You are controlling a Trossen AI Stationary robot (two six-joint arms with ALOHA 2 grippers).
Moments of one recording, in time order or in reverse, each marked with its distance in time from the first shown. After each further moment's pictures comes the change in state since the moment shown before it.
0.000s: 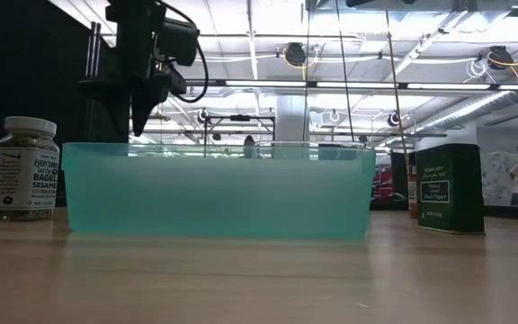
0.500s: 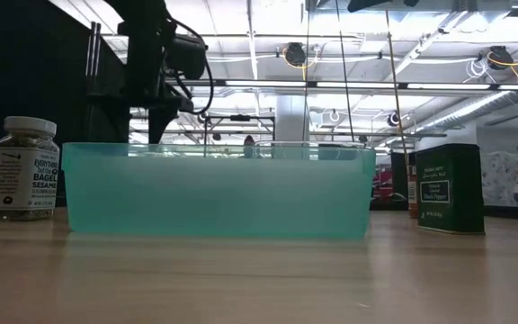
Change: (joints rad) left arm 0.027 0.083 -0.001 0.069 -0.095 -0.020; right arm 0.000 0.003 0.000 -0.054 -0.002 0.000
